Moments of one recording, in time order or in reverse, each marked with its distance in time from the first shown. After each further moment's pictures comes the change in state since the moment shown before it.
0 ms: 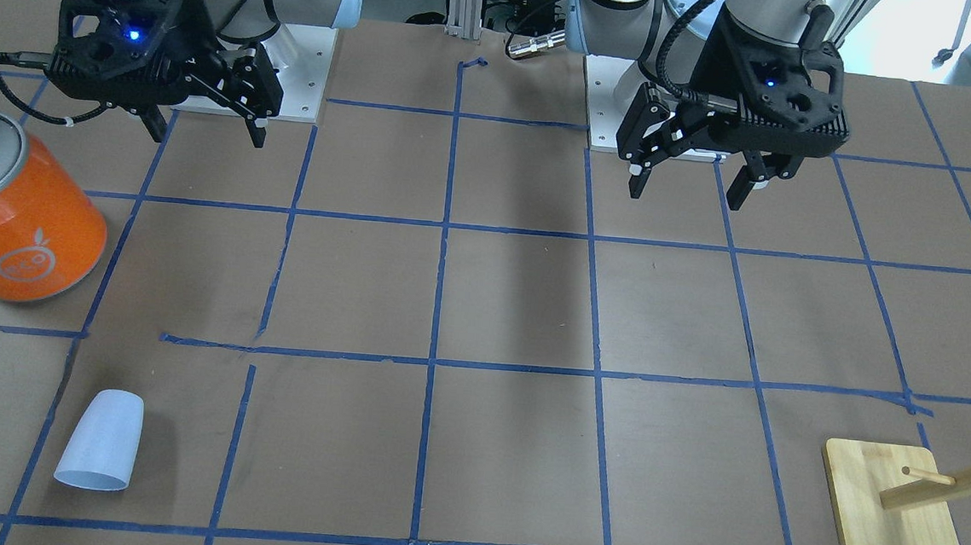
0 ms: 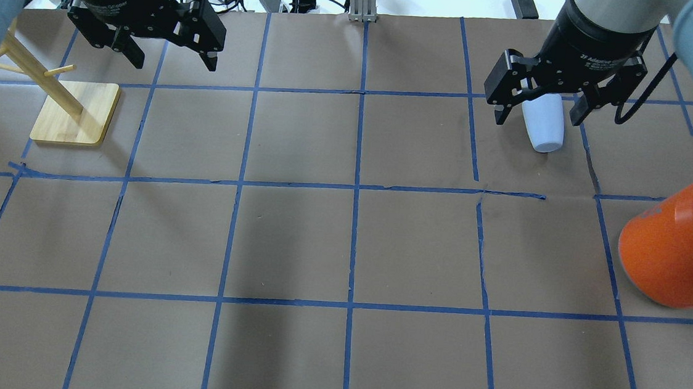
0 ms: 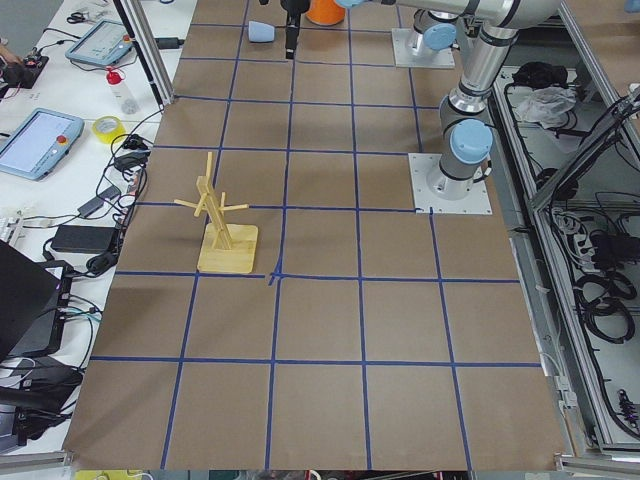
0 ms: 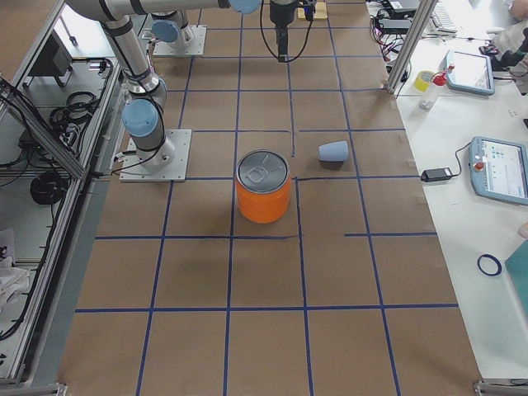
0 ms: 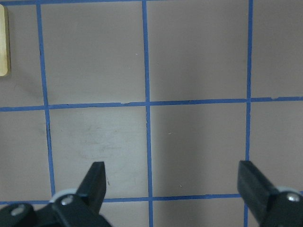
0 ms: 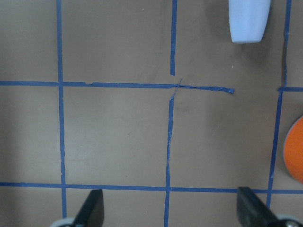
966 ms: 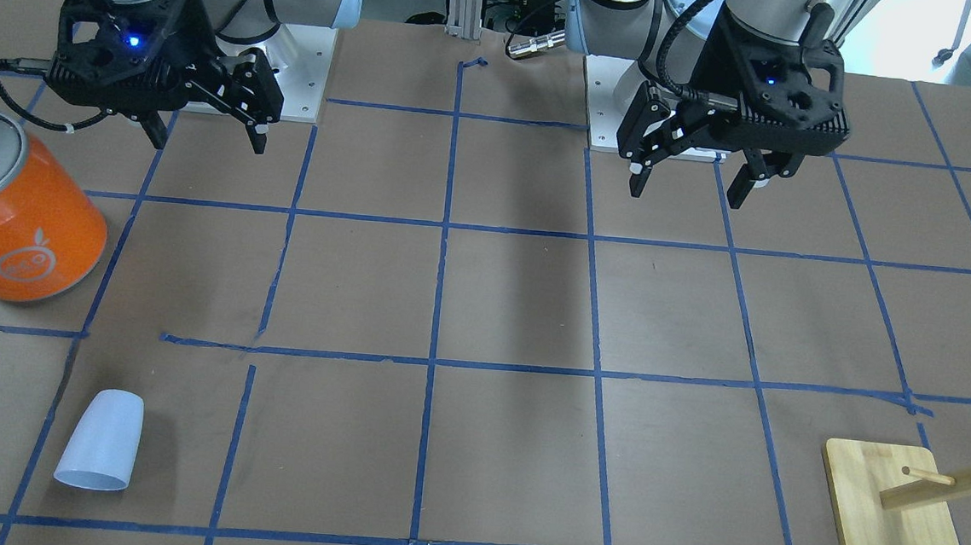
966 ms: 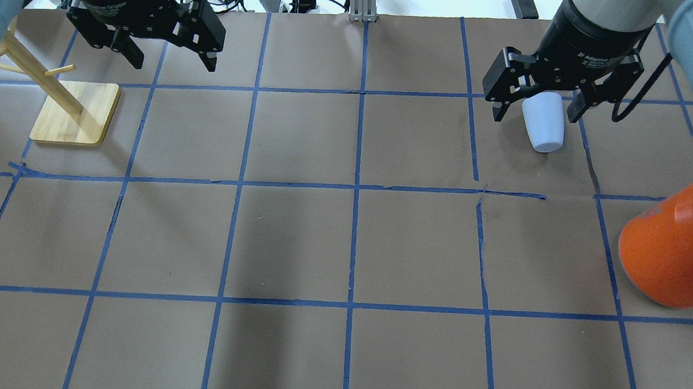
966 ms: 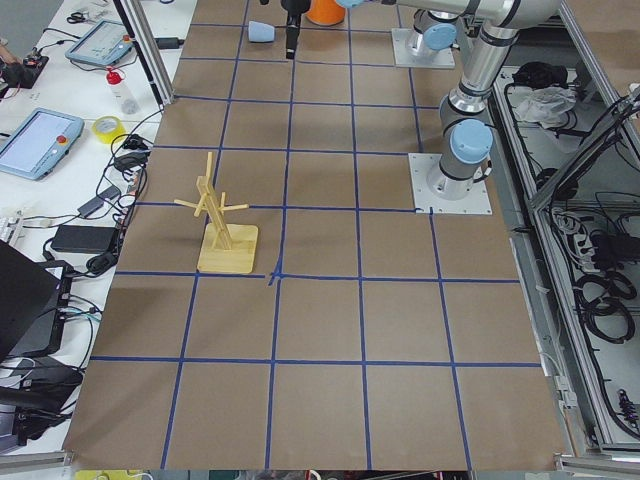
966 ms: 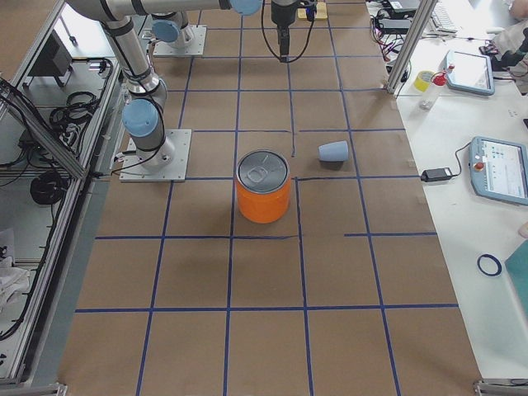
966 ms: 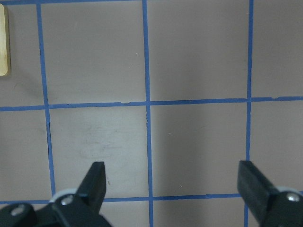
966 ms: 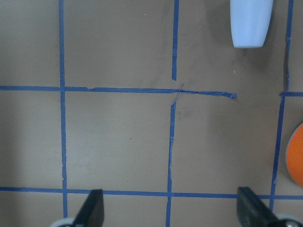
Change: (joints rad) left arm 0.000 0.004 -0.001 -0.001 0.001 0.000; right arm -0.001 0.007 0.004 -0.026 0.005 -0.003
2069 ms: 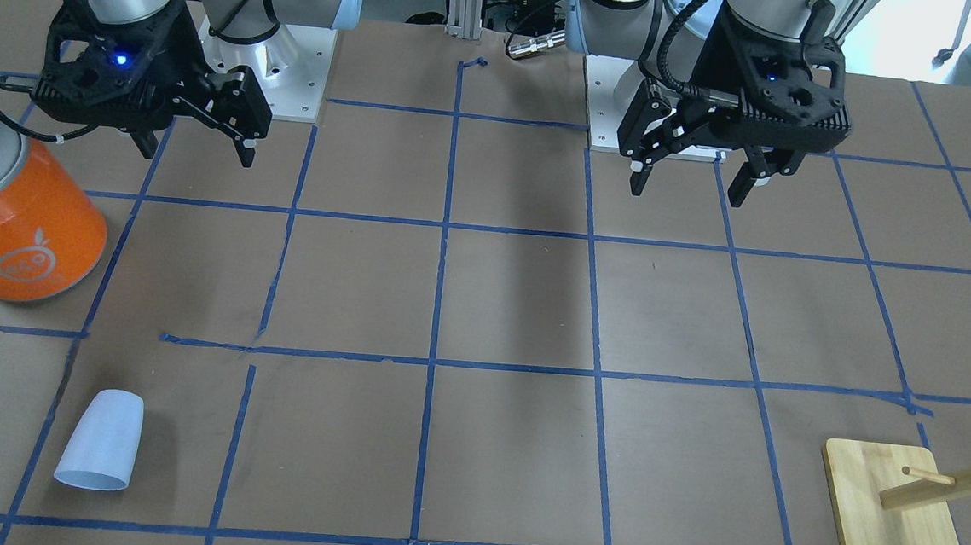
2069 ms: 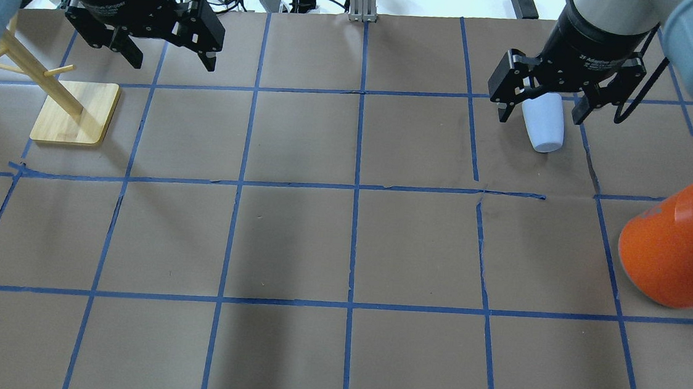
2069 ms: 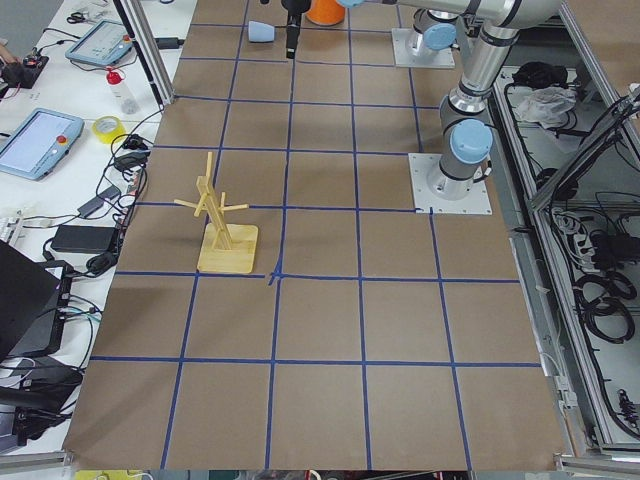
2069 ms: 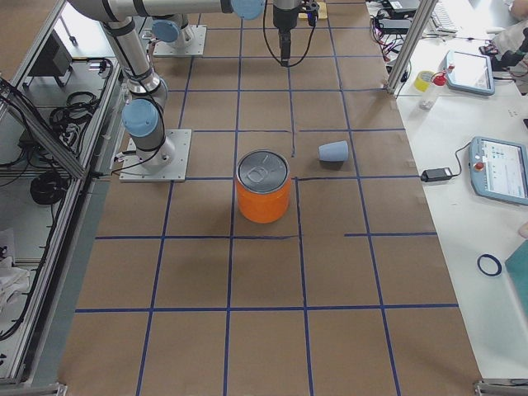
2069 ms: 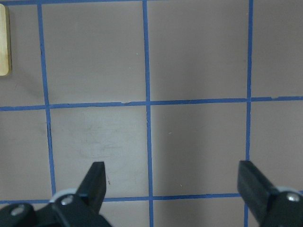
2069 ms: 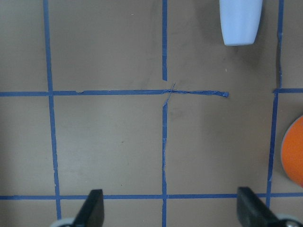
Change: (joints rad) left arm 0.000 0.002 0.000 -0.001 0.001 0.000; right arm -0.027 0.014 0.011 -0.010 -0.014 0.023
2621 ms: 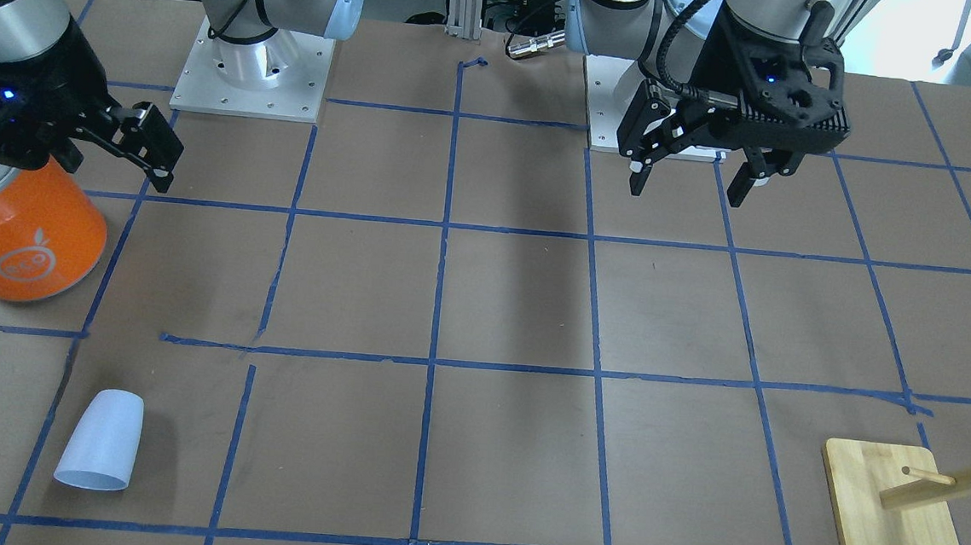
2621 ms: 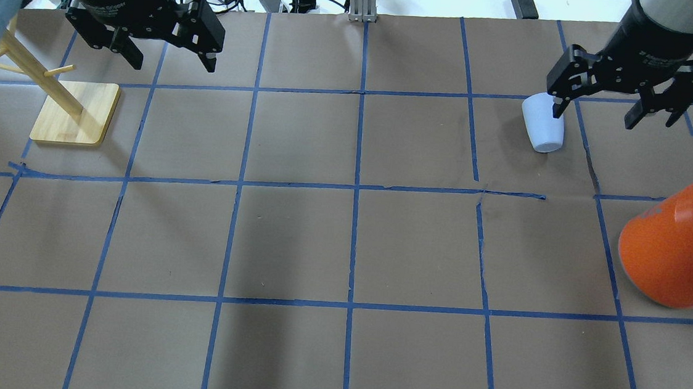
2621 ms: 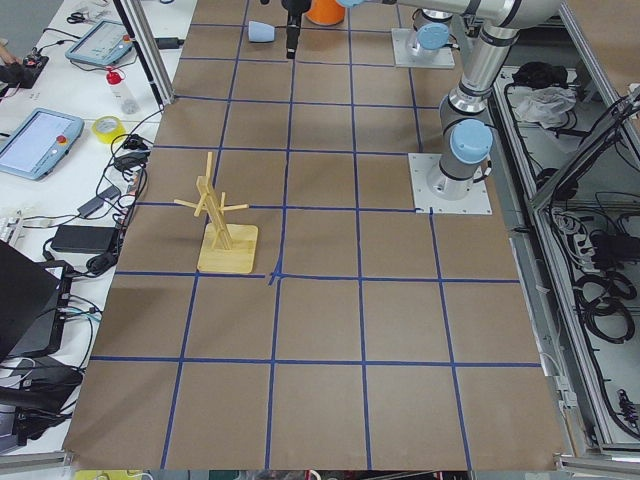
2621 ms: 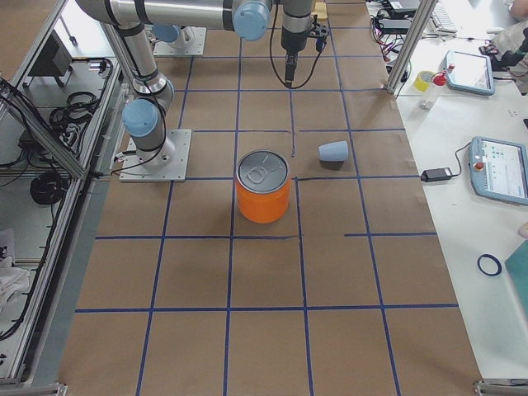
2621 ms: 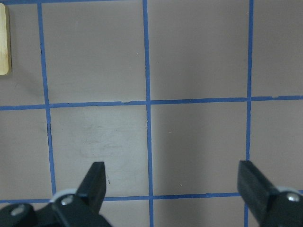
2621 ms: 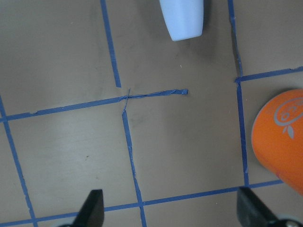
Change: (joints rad) left arm 0.000 -0.001 0.000 -0.002 -0.001 0.000; right arm -0.161 0.051 0.015 0.001 -0.008 -0.006
